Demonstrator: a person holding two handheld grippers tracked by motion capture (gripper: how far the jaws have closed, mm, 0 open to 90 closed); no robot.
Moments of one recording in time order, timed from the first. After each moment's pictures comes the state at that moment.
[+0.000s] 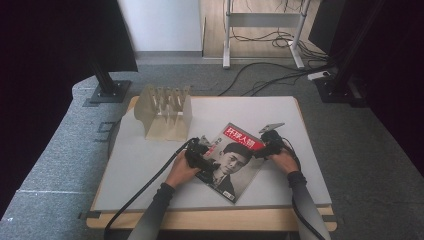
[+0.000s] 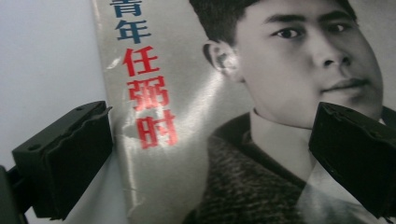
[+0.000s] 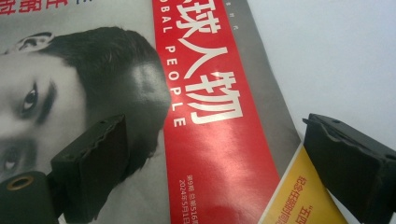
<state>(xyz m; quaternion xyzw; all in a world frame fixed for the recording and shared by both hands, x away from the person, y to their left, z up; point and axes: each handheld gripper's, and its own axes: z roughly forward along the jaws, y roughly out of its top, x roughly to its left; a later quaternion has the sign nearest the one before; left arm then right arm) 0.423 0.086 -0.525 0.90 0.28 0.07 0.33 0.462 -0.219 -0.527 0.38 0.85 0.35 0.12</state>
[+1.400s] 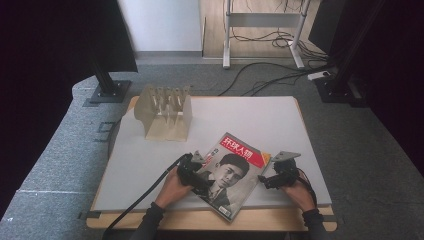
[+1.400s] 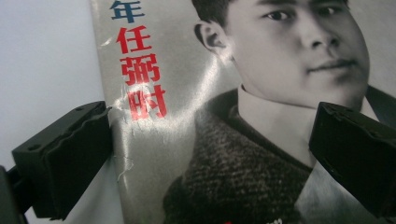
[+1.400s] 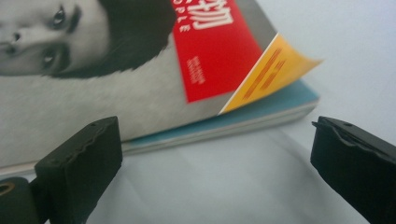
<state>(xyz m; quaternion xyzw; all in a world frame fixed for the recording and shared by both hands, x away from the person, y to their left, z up) 0.361 0.105 -0.523 0.90 0.29 0.07 0.32 0.349 -0.242 -0.528 0.39 0.84 0.34 0.16</state>
